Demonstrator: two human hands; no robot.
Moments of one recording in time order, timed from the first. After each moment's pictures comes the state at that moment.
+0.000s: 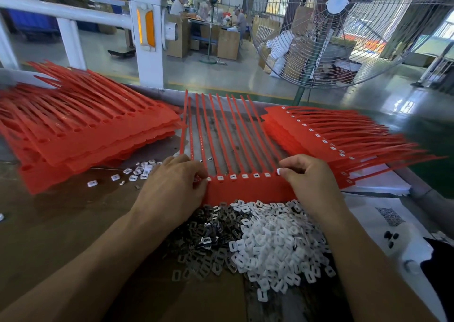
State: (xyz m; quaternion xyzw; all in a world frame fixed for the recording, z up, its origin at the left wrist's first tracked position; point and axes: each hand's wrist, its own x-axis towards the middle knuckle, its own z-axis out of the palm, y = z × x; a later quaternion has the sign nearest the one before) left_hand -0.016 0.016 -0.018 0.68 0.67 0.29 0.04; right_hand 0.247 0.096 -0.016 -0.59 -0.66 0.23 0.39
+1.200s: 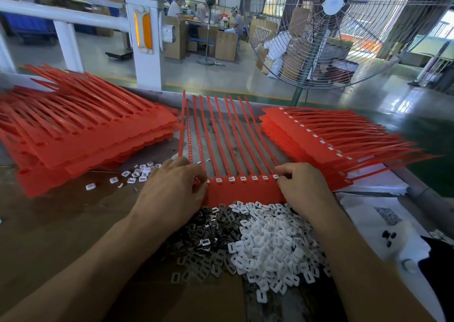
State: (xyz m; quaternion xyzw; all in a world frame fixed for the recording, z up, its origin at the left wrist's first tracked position) left_hand -0.015 0.015 -0.017 0.69 0.68 0.26 0.04; right_hand 0.234 0.087 -0.007 -0.64 -0.72 0.12 0.24
